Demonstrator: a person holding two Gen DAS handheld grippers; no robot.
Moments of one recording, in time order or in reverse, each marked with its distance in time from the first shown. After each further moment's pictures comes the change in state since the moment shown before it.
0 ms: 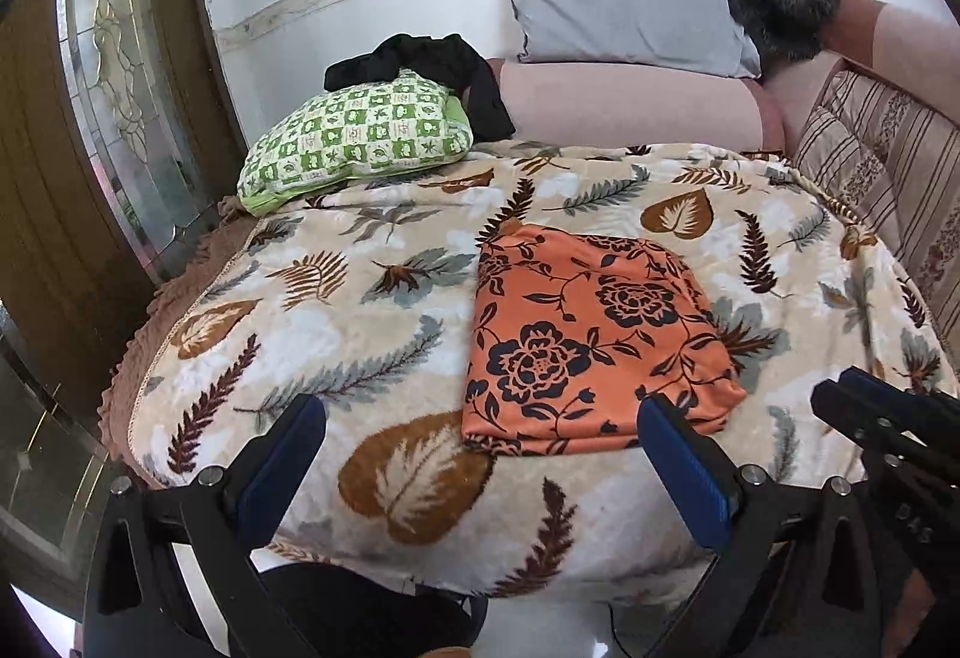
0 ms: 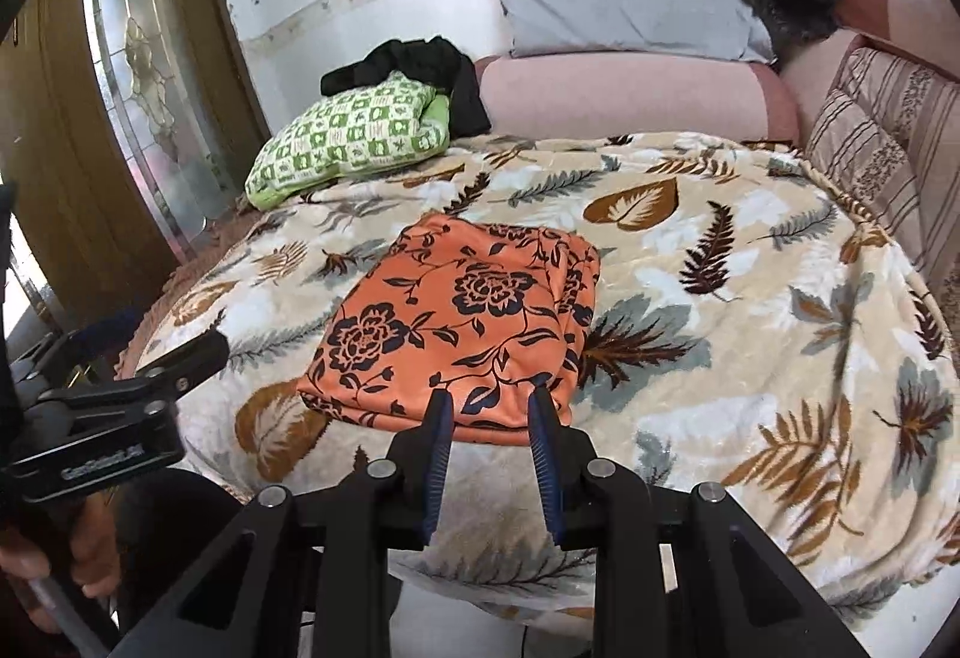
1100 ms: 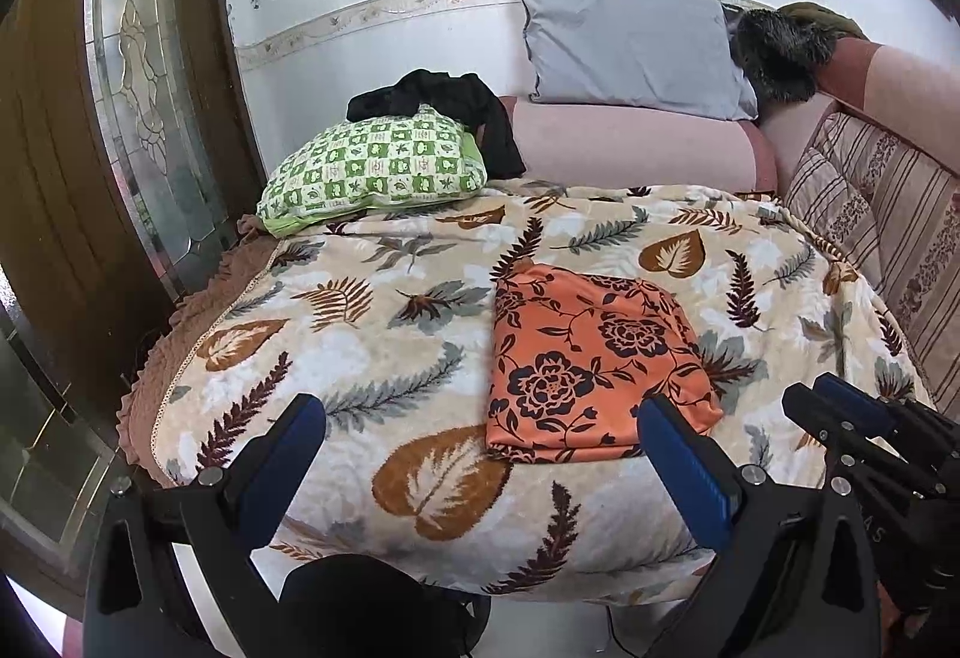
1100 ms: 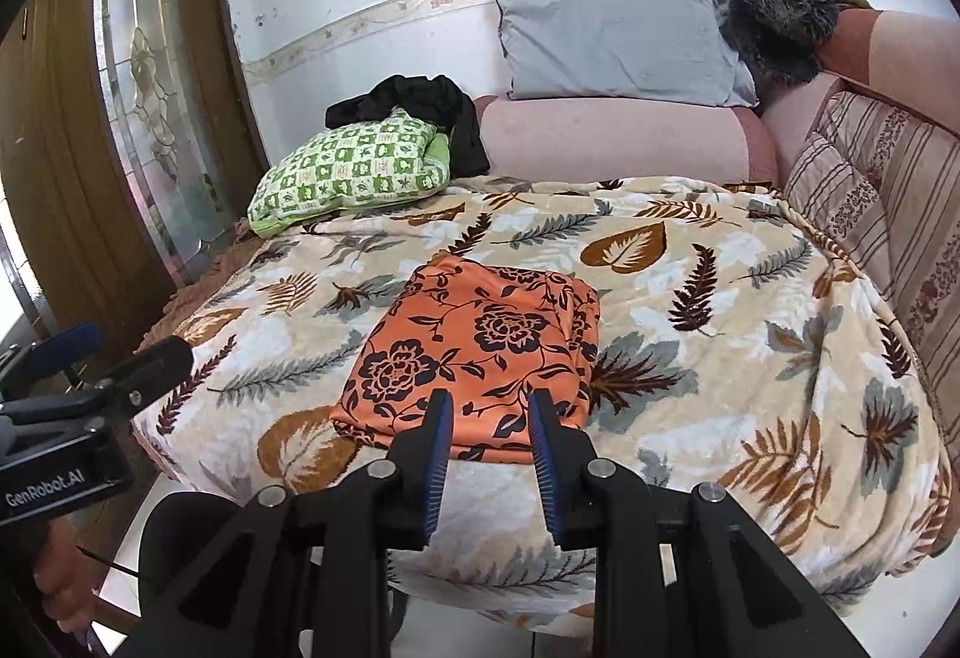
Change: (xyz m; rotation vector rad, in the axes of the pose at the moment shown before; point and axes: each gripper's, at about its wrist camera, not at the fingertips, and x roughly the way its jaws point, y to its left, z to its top) left arm -0.053 0.028 0.008 -0.038 -0.067 -0.014; right arm -0.040 0.036 0.009 -0.016 -0.071 -0.046
